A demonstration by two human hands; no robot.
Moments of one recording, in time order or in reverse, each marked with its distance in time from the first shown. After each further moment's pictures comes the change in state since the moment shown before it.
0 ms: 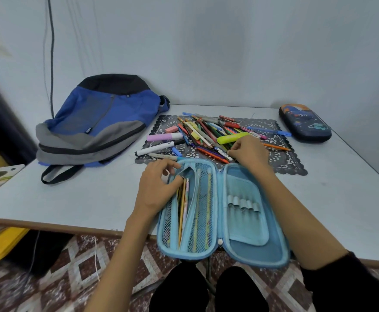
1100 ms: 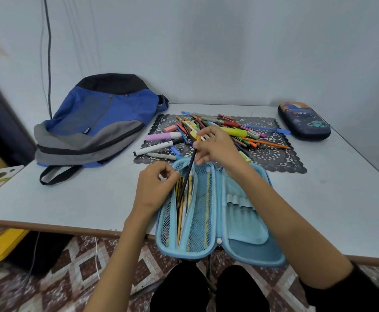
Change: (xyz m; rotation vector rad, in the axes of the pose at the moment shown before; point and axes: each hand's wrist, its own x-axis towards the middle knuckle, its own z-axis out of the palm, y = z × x) left_hand -0.004 0.003 0.000 -0.113 0.023 -0.068; right_hand -0.042 -0.065 -0.006 1.017 -0.370 -0.040
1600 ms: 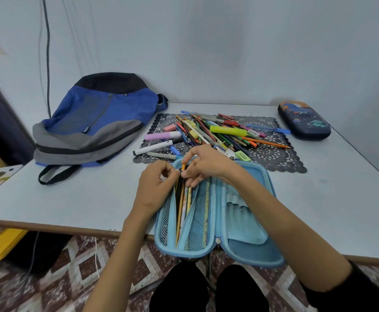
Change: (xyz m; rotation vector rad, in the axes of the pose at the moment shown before) left_hand 0.004 -0.005 0.001 0.066 -0.027 0.053; right_hand -0.010 0.007 0.011 -0.249 -0.361 0.173
